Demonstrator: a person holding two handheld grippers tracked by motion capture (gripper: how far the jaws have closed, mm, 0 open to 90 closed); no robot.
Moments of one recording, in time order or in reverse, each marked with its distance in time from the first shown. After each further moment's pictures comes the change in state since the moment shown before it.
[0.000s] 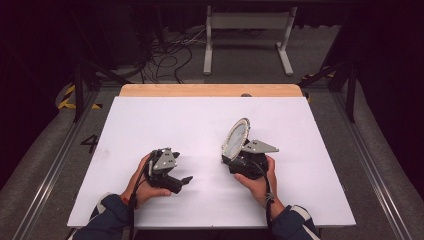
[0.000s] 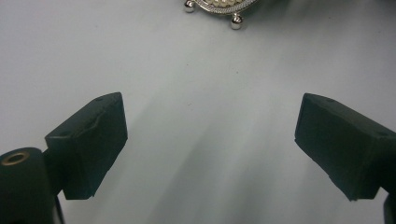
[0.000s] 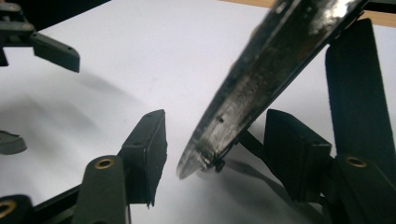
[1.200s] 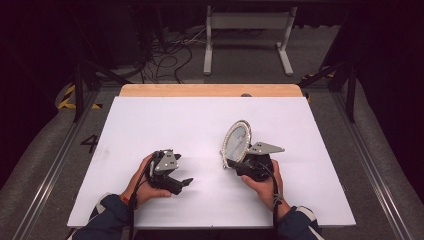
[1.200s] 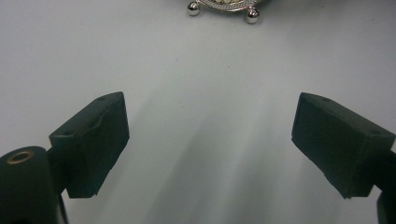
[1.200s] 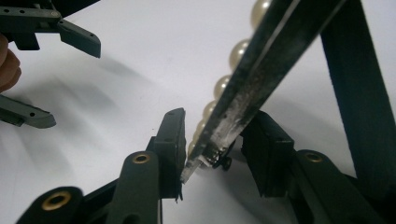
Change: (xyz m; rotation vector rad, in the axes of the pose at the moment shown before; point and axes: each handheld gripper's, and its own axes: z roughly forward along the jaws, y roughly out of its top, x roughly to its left) left arm -0.004 0.002 0.004 0.033 -0.021 0.046; right arm -0.011 -0.008 -0.012 0.058 0.100 0.005
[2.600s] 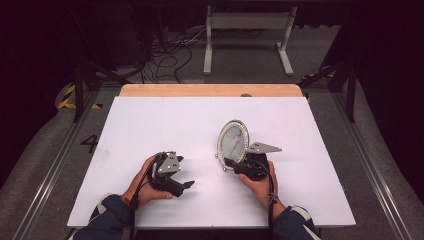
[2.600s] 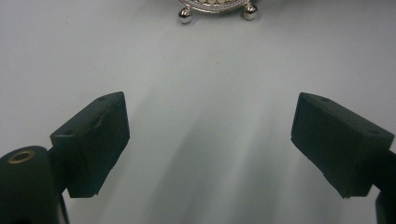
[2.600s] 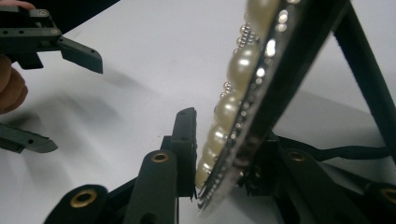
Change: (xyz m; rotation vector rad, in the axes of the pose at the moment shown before) left arm -0.004 0.000 0.004 0.015 -0.022 0.023; right arm -0.002 -0.005 0.015 -0.013 0.037 0.082
